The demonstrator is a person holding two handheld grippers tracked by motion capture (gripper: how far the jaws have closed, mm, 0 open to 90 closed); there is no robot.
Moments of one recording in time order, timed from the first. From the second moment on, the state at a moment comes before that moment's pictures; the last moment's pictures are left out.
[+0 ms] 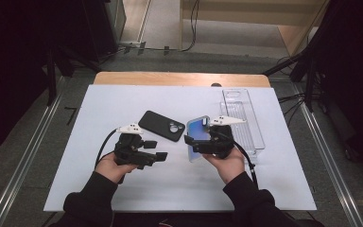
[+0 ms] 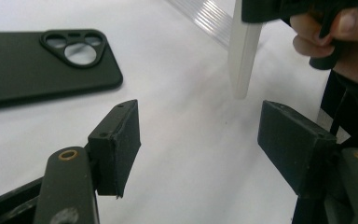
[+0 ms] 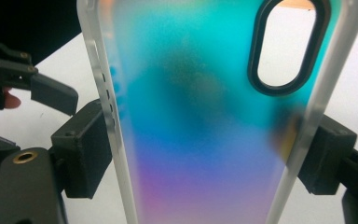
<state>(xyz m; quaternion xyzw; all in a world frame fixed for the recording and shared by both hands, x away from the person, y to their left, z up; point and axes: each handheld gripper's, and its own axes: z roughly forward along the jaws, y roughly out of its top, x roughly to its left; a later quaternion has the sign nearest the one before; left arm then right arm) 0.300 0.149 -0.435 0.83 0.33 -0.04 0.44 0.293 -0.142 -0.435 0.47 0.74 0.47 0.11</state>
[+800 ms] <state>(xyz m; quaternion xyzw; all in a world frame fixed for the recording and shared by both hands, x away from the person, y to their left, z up) 0.287 0.184 -0.450 0.83 0.36 -0.04 0.42 0.302 -0.170 -0.411 0.46 0.74 0.48 0.09</state>
